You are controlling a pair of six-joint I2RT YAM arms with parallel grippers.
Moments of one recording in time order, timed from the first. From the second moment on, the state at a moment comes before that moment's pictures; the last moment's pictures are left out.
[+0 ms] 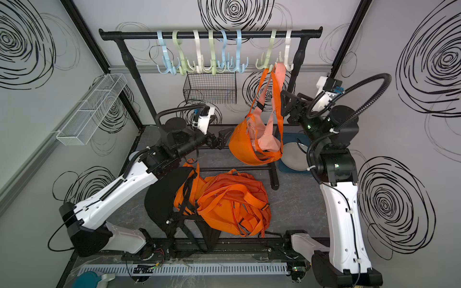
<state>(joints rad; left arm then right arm) -0.73 1.37 1.43 -0.11 0.01 -0.04 0.10 1.07 1.60 -0.34 -0.25 0.42</state>
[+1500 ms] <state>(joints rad) -0.75 0.97 0.83 0.08 -0.47 0.02 0.75 1.12 0.75 -0.65 -0.02 0.43</state>
